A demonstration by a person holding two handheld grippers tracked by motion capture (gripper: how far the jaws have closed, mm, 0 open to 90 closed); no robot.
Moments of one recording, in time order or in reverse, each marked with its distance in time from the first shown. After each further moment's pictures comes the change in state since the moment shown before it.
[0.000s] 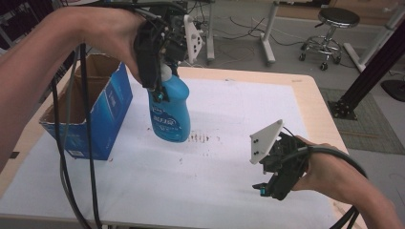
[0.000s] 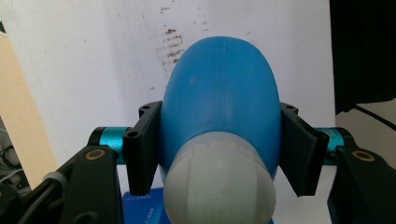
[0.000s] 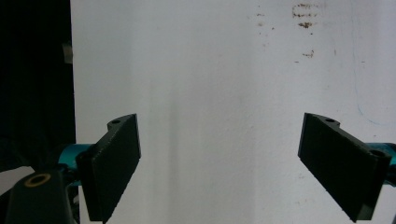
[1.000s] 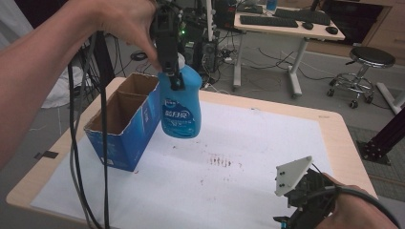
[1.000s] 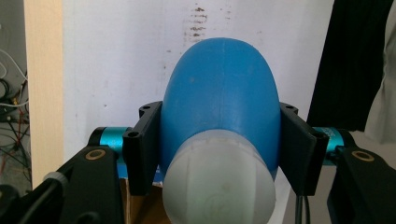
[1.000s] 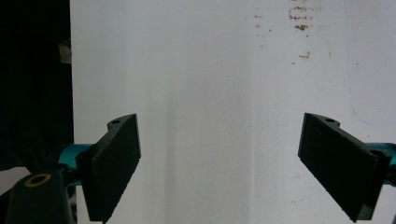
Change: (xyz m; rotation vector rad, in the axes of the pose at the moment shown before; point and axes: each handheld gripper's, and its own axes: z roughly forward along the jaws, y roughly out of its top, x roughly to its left) left arm -0.003 -0.046 -0.077 -0.035 0.059 -0.350; right arm 0.003 -0.002 -0.002 -0.013 -0.020 -0.008
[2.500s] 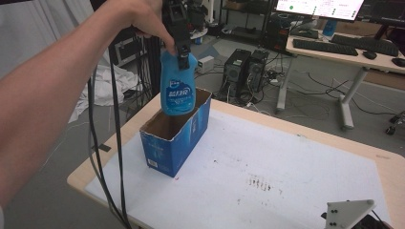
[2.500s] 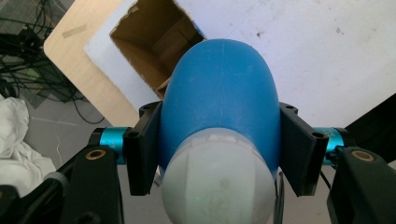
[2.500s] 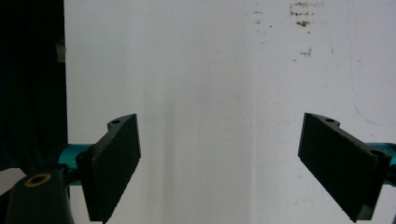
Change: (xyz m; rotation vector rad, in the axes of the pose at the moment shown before) left arm 0.037 -0.118 -0.041 0.097 0.189 -0.636; right arm -0.001 -0.005 0.006 -0.006 -0.003 -0.002
